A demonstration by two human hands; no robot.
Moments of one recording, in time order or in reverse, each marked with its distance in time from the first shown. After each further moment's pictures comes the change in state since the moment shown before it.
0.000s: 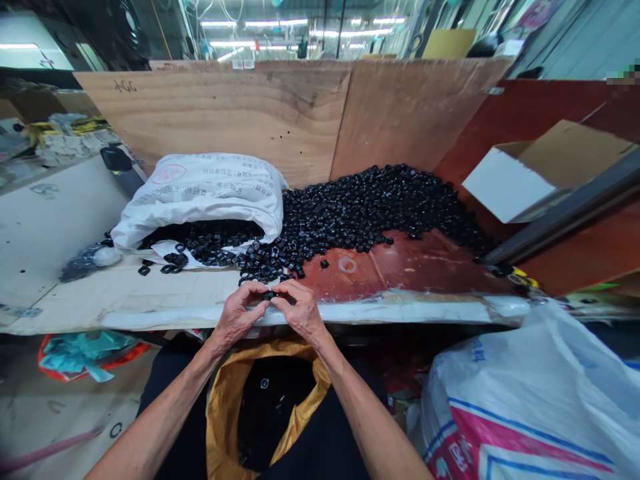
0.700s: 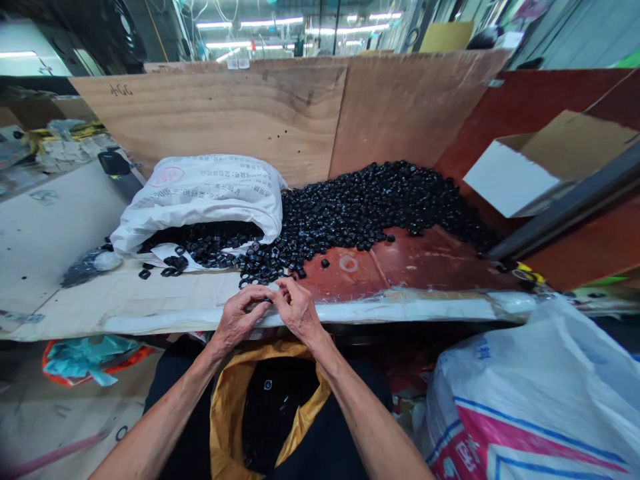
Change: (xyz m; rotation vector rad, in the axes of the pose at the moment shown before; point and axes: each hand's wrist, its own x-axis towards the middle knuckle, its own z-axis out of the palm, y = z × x) left_hand 0.000 0.003 -0.004 -0.008 -0.024 0.080; right_hand -0.002 0.004 0.012 -0.157 0.049 0.031
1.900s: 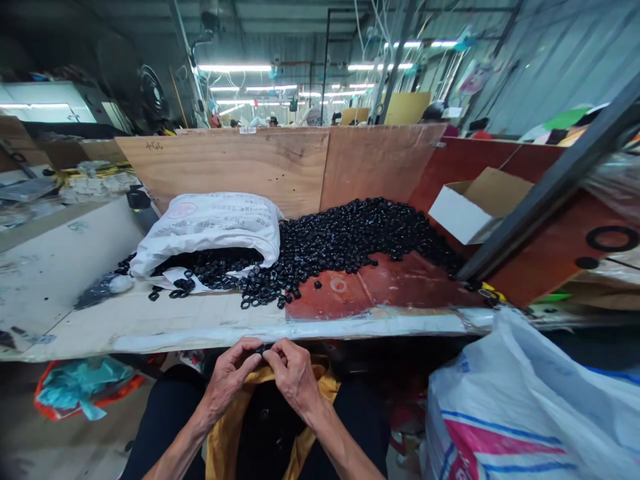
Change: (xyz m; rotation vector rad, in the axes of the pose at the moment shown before) left_hand -0.068 0.051 -0.007 -0.312 0.015 -0.412; right_hand -0.078 -0.052 -0.004 0.102 -0.065 0.115
